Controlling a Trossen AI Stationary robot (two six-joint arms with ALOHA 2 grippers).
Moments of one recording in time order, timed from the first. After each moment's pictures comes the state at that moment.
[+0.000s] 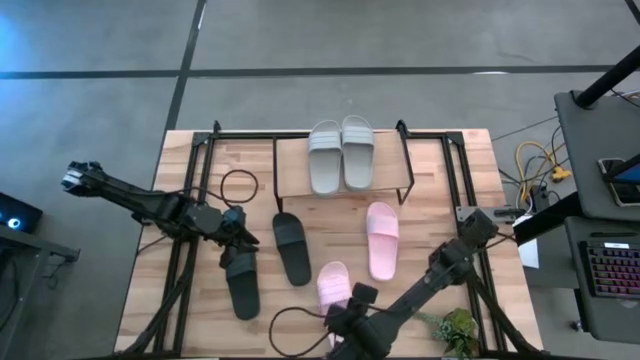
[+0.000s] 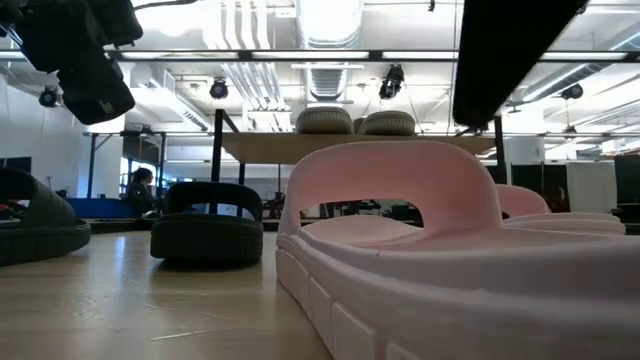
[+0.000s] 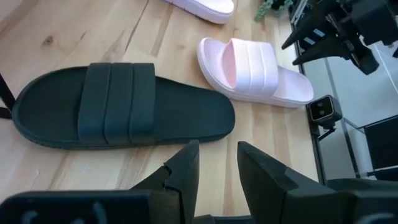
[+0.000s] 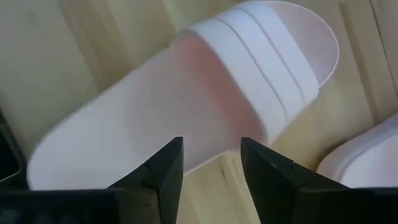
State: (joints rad) left arm -0.32 0.70 0.50 -0.38 -0.06 -0.64; right arm 0.68 2.47 2.36 -1.45 0.39 1.03
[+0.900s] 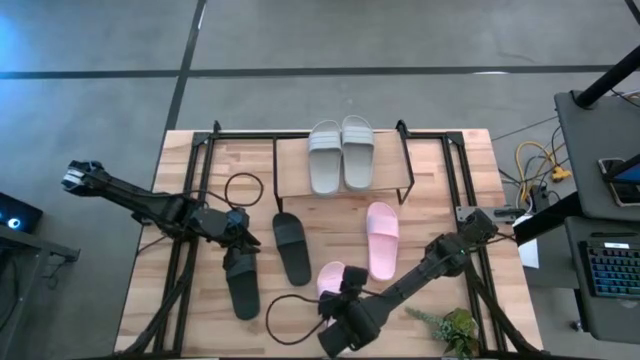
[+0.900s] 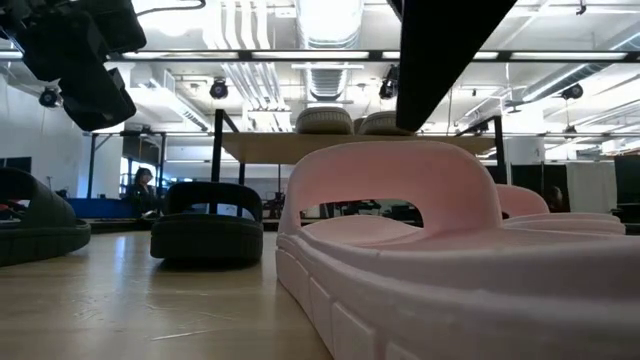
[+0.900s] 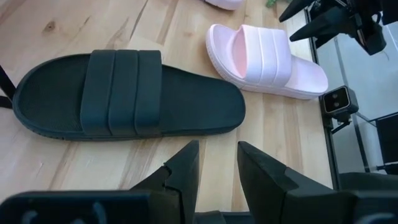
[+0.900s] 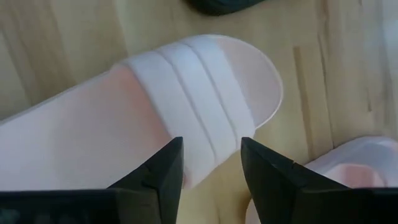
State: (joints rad) left arm -0.32 0.76 0.50 -0.38 -0.06 -0.64; right arm 0.61 2.45 2.34 -1.50 0.42 0.80
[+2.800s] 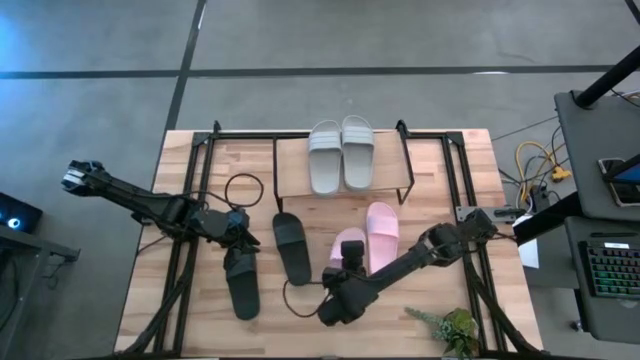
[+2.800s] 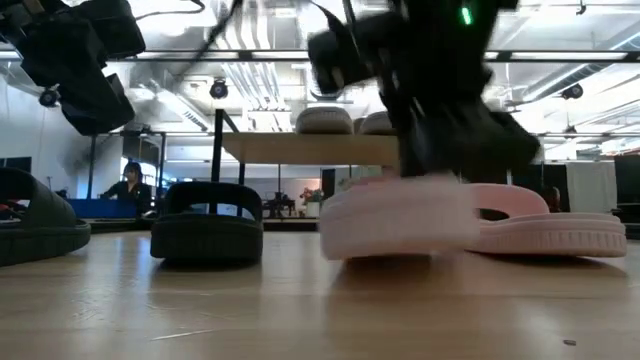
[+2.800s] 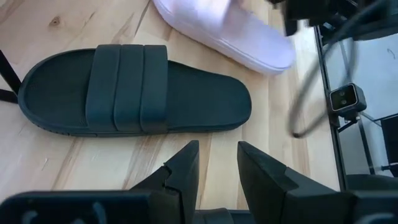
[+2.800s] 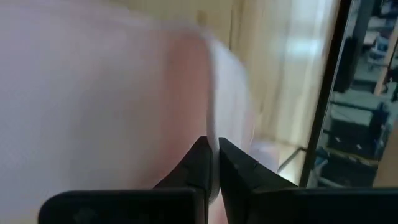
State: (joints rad) left arm -0.32 0.76 0.48 -0.37 -0.06 -0.64; right arm 0.50 2.41 2.05 -1.57 0.66 0.59
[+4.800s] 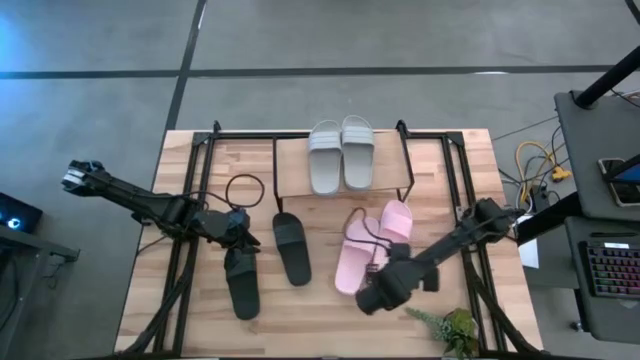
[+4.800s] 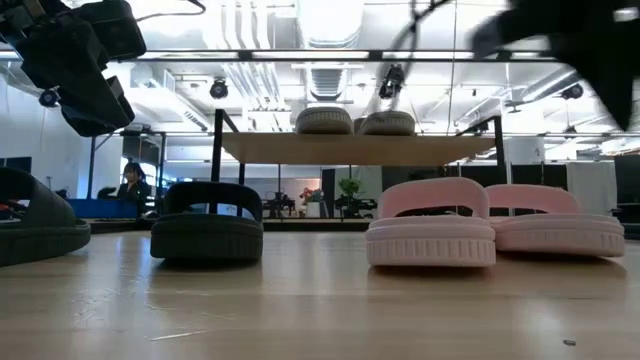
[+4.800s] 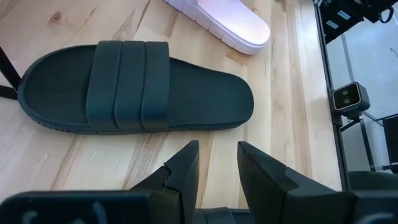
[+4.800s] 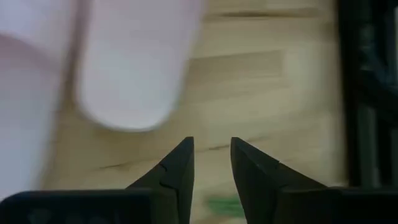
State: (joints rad) left arm -0.32 0.77 0.48 -0.37 -0.06 -0.65; right arm 0.56 1.99 1.64 -1.57 0.03 2.24
